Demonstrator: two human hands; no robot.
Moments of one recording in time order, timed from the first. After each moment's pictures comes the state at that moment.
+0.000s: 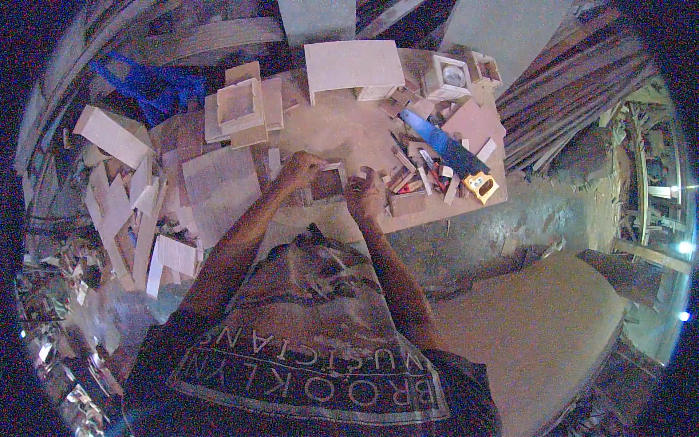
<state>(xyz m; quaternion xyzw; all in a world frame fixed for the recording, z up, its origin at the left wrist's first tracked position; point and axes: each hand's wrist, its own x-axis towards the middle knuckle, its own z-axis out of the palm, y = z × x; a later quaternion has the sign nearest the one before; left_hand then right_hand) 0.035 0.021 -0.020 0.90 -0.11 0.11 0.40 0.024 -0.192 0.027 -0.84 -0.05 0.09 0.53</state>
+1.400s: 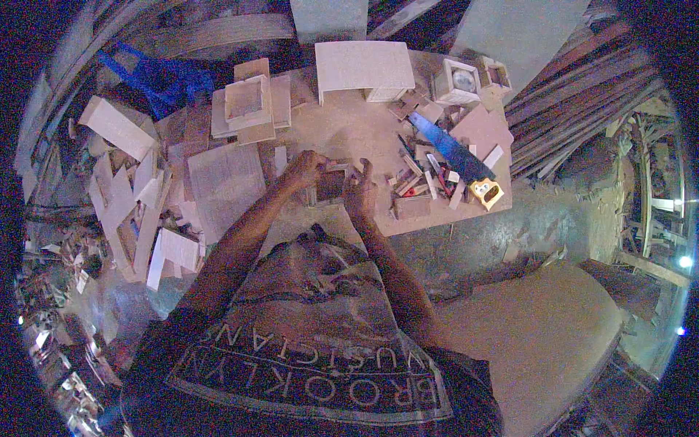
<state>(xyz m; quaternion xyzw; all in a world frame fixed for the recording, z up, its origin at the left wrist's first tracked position) 0.043 0.007 0.028 0.91 -0.04 -0.11 0.40 0.028 -0.177 0.043 -0.87 -0.06 0.06 0.48</state>
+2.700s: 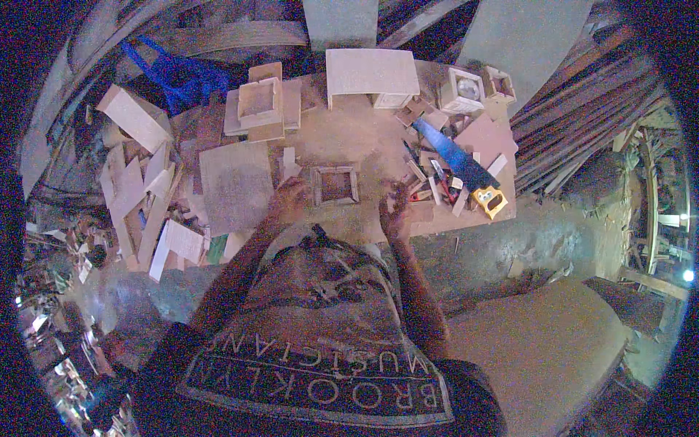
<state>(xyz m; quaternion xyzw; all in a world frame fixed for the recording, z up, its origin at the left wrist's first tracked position) -0.067 0.019 0.021 0.93 -0.02 0.16 0.34 0.016 -0.268 0.017 -0.82 -0.14 -0.02 0.56</state>
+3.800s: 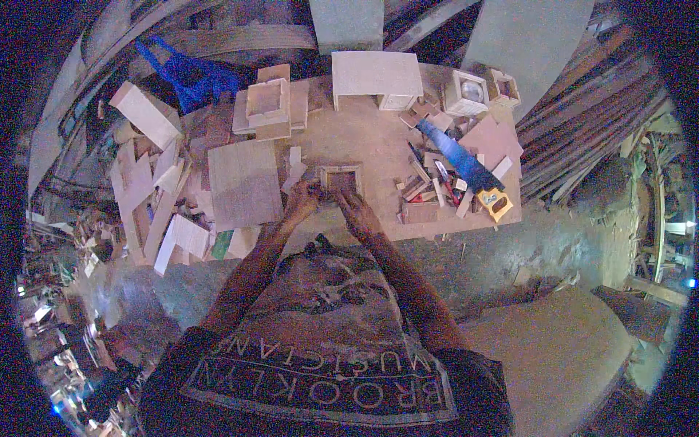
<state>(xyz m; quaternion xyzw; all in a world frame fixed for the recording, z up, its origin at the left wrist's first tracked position) -0.056 -0.004 -0.057 0.91 0.12 0.09 0.38 -0.008 -0.207 0.046 -0.84 -0.46 0.06 0.29</state>
